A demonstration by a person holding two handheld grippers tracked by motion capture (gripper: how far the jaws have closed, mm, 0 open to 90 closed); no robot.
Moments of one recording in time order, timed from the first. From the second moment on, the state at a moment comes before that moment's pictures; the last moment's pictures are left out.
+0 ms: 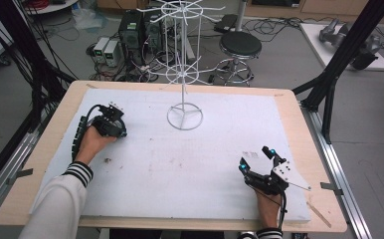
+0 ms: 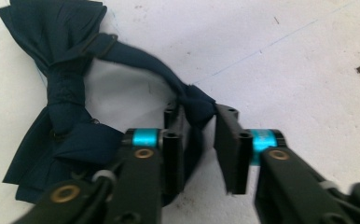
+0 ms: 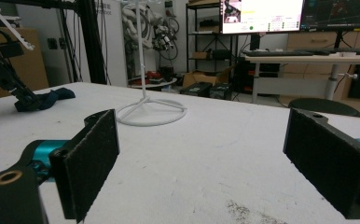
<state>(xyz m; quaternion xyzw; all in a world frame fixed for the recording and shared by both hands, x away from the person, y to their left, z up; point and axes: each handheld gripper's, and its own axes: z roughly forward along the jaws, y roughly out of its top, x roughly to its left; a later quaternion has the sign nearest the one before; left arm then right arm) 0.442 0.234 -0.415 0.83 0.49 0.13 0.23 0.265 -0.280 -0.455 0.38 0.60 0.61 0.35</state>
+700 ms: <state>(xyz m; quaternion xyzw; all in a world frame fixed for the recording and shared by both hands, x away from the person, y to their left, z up) 0.435 0.237 -0.406 0.83 0.48 0.15 0.25 0.265 -0.281 -0.455 0.38 0.60 0.61 0.35</state>
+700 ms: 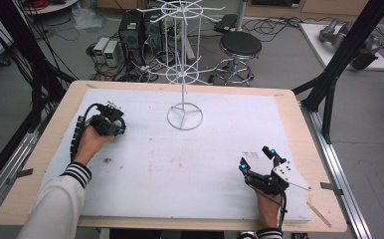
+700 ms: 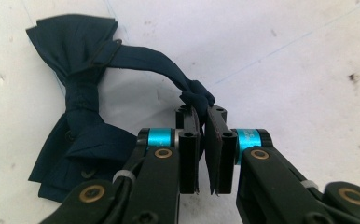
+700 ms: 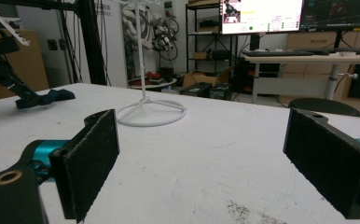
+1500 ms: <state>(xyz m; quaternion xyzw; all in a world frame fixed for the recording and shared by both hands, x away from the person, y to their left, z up) 0.413 0.240 -0.367 0.78 0.44 0.18 0.41 0.265 -0.280 -0.455 0.38 0.61 0.61 0.35</state>
